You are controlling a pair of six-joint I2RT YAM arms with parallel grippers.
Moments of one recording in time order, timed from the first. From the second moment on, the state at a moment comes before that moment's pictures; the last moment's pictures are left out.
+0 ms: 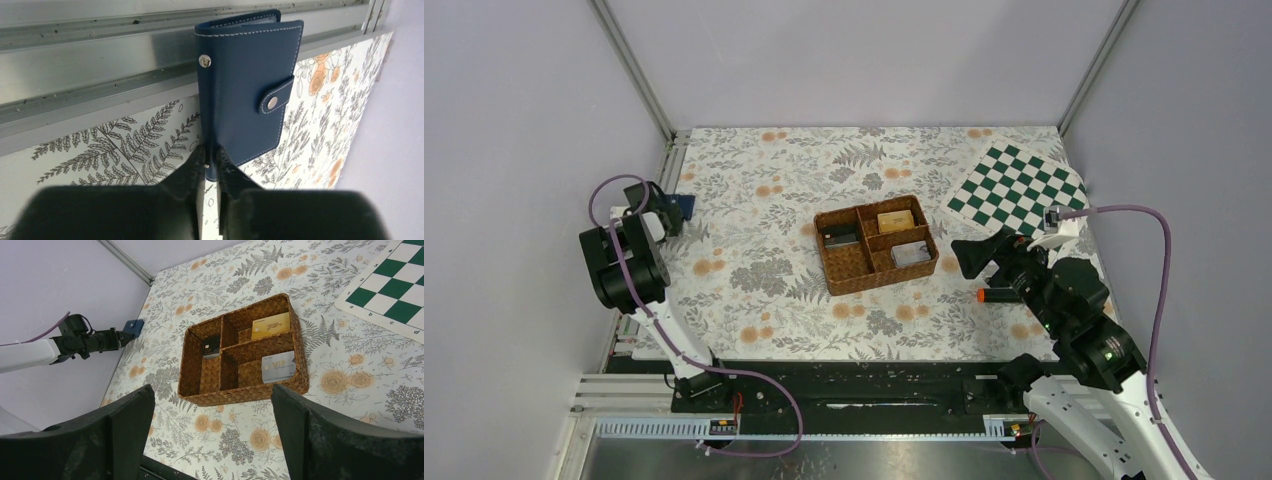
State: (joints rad) left arm 0.44 1.93 1.09 0.03 -0.03 -1.21; right arm 0.55 0.47 0.84 -0.54 0.13 0.60
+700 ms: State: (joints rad) left arm 0.35 1.57 0.86 -0.16 0.08 -1.11; right arm 0.55 0.36 0.80 -0.57 0.14 0.63
